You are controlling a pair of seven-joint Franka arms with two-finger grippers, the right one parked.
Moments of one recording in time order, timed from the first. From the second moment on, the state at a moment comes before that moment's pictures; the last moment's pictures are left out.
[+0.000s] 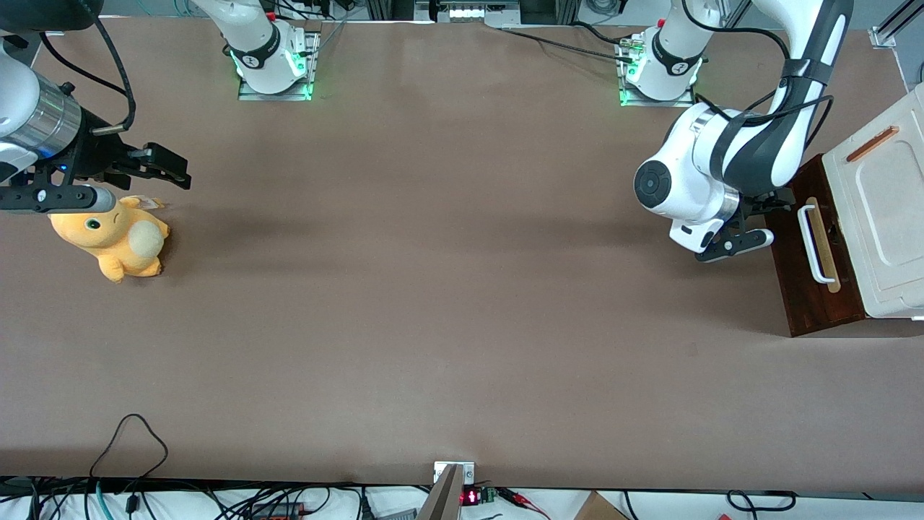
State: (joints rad) arm -0.03 0.23 -0.28 -2.09 0.91 1.64 -0.81
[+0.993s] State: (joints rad) arm -0.03 0.47 -0.11 -2.14 1.38 1.62 -0.86
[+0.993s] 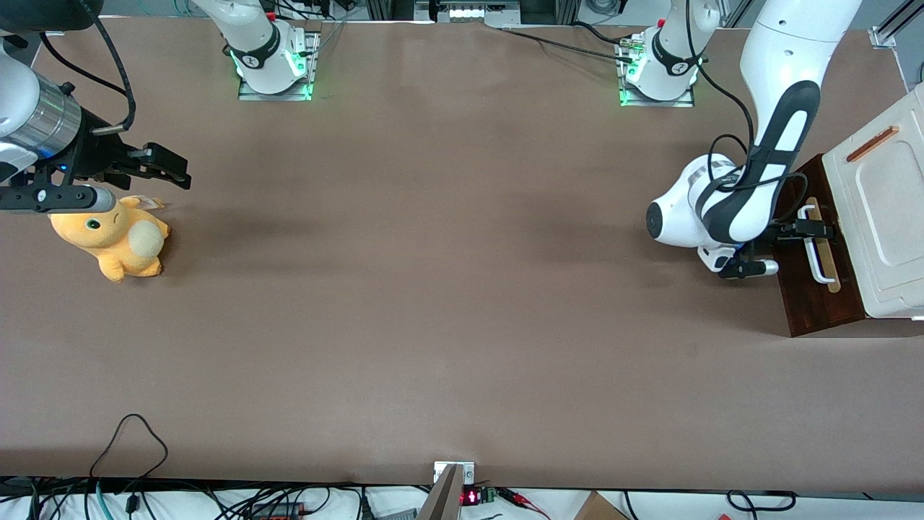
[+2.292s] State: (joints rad) arm -0.05 0.50 -0.08 -2.14 1.41 1.62 -0.86
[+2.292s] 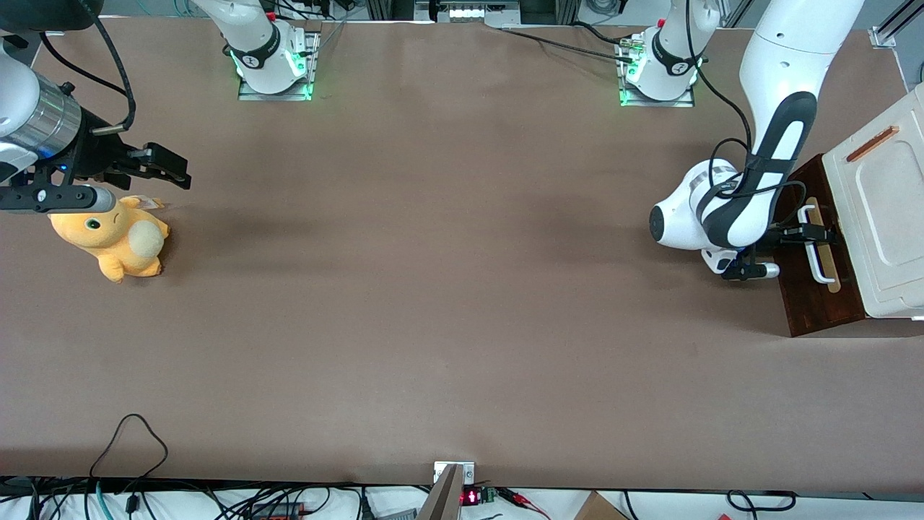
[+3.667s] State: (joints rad) arm -0.05 0.51 -0.07 -2.14 1.41 1.65 -0.86
